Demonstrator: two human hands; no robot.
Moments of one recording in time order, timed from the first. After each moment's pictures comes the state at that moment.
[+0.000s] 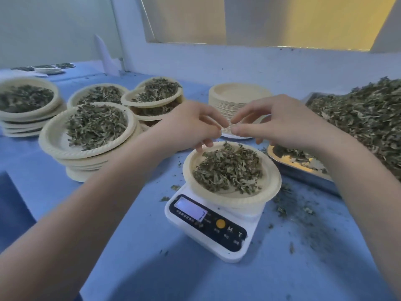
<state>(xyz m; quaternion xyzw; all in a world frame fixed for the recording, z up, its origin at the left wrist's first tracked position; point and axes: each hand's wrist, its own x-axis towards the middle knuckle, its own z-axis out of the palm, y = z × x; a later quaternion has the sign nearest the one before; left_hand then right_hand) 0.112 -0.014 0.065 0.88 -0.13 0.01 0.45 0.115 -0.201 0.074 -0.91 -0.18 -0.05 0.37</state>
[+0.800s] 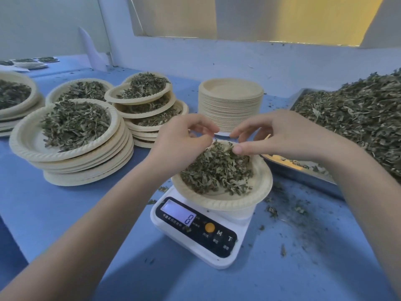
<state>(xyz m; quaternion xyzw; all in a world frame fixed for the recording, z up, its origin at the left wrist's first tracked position) 0.115 -0.025 0.025 0.85 -0.13 0.12 0.50 0.118 -0.225 0.060 -0.93 -0.22 0.01 0.30</state>
